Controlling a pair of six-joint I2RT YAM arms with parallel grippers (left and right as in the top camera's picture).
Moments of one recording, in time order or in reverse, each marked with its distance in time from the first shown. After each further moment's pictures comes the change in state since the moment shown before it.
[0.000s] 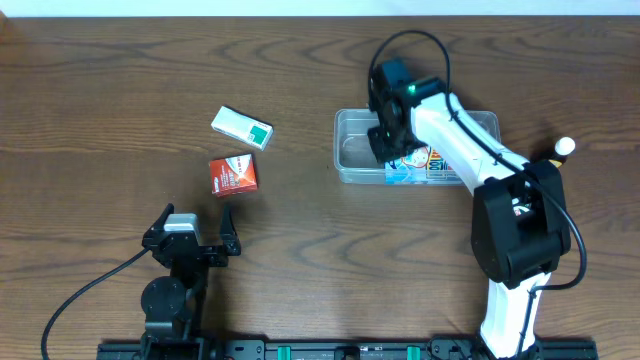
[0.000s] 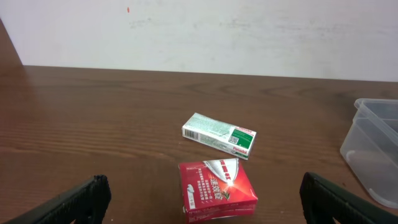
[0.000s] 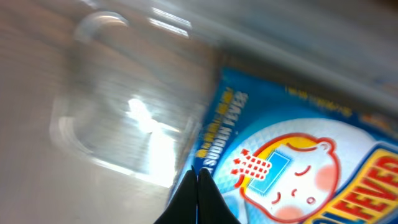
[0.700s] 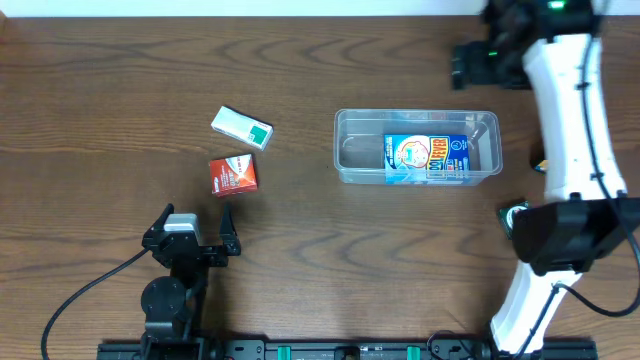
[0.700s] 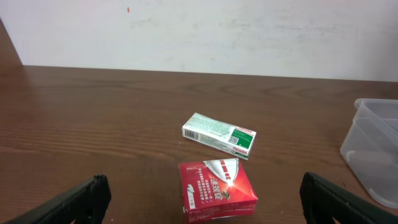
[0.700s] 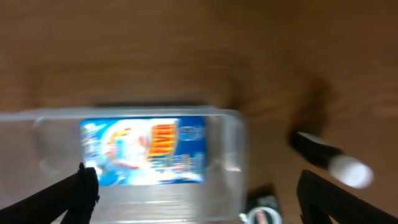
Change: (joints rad) left arm 0.000 0.000 0.000 0.000 0.000 0.000; right arm -0.368 -0.001 0.625 -0.481 0.079 0.034
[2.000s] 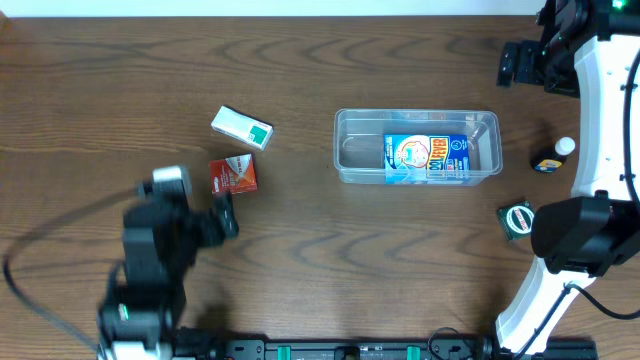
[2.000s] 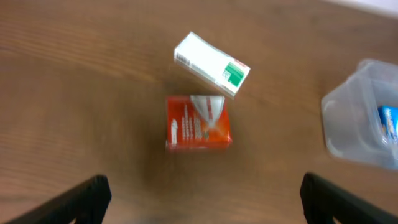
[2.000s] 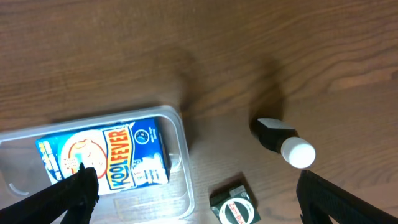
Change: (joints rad) left arm 0.000 0.759 0.681 -0.529 0.046 -0.180; right arm -0.128 0.000 0.000 -0.013 0.006 0.000
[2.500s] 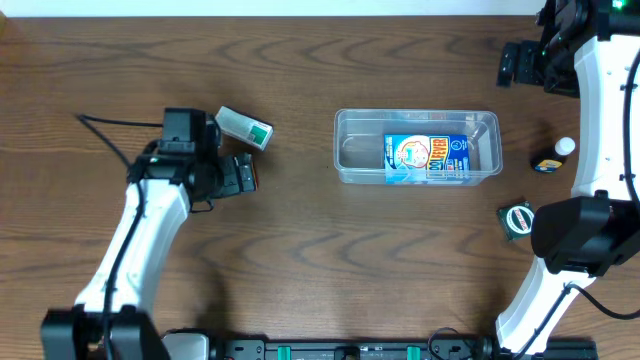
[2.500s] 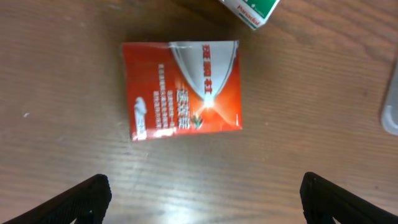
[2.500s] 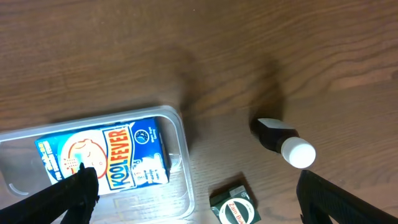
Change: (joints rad) left arm -0.016 0.698 0.255 -0.040 0.096 -0.004; right arm 0.000 0.000 0.000 0.000 0.000 0.000
